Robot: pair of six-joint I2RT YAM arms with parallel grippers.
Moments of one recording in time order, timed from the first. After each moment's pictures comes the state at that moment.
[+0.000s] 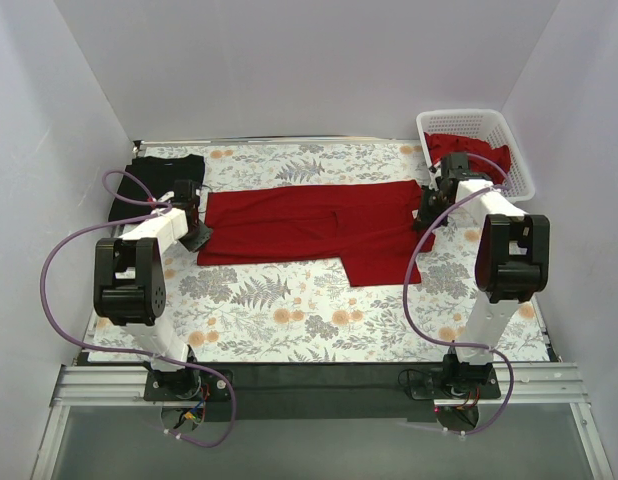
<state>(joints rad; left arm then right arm) -0.01 1.73 1.07 -0.50 -0.26 -0.77 0.02 1.87 1.35 -0.66 -0.25 0.23</state>
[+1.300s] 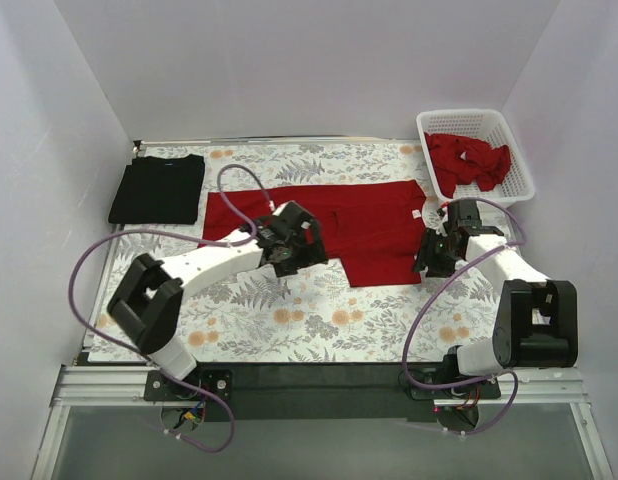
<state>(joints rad) -0.74 1.59 1.10 -0.50 -0.08 -0.96 0.03 1.41 0.81 -0.58 -0.22 0.27</state>
